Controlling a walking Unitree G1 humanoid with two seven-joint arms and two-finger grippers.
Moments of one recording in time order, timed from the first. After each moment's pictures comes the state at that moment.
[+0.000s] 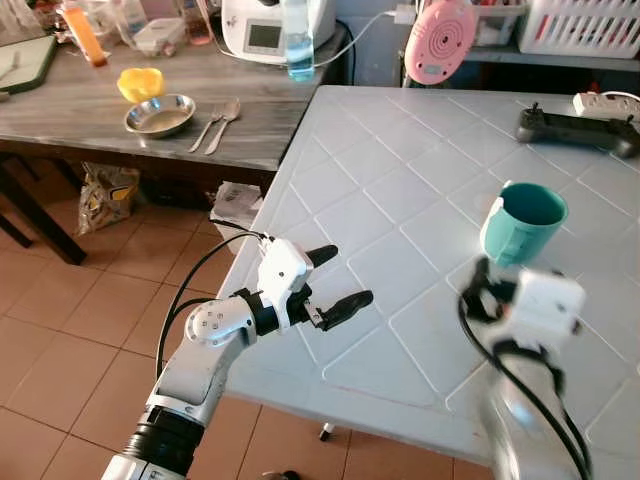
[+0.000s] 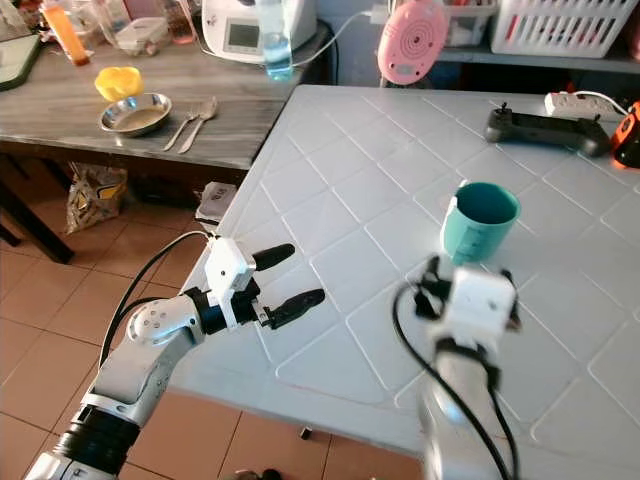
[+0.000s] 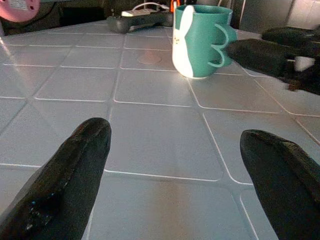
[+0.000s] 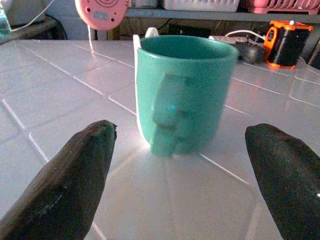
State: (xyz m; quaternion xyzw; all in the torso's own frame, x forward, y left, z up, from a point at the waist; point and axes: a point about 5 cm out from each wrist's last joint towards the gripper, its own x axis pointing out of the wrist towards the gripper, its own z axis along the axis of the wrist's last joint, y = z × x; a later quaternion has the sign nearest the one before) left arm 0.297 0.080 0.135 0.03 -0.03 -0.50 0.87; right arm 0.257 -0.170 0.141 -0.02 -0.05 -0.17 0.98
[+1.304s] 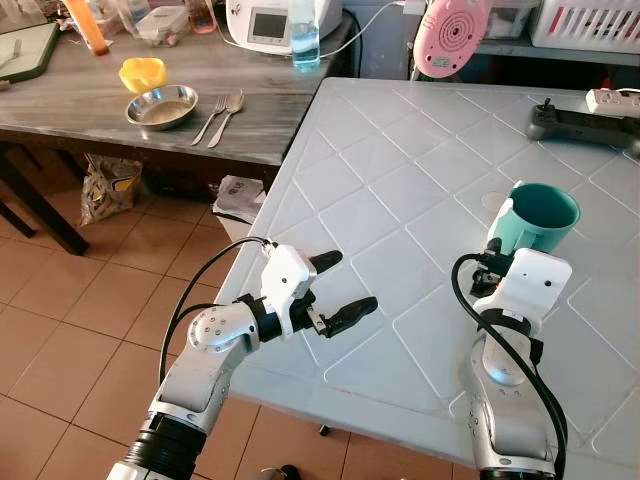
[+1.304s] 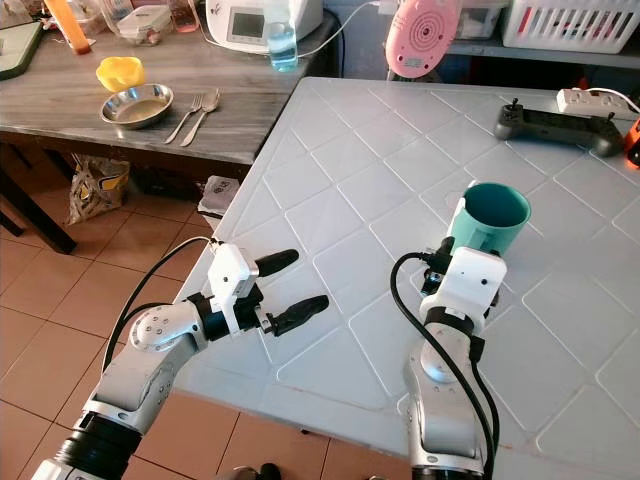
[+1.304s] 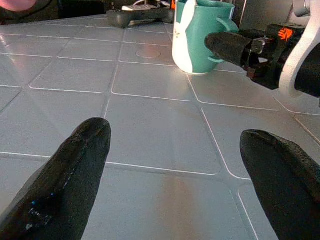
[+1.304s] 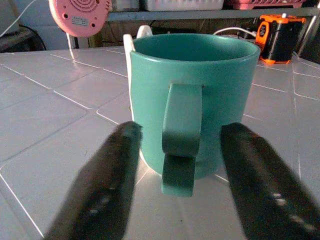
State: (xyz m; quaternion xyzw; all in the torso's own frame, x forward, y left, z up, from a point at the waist) left arm 0.292 0.077 0.131 0.02 -0.03 -0.50 0.86; right arm 0.283 -0.173 0.136 0.01 -0.07 -0.23 0.97
